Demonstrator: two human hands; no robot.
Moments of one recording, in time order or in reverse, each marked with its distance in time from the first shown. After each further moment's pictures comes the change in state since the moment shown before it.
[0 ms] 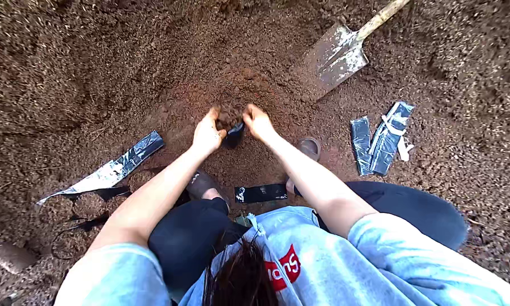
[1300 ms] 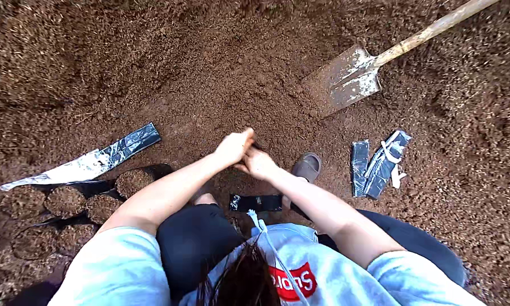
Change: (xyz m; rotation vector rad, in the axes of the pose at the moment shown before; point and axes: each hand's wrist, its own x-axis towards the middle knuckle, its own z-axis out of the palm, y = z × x) left_hand 0.032 -0.013 0.048 0.089 -0.296 0.226; right_hand -0.026 0.054 0.058 -0.632 -0.371 -0.401
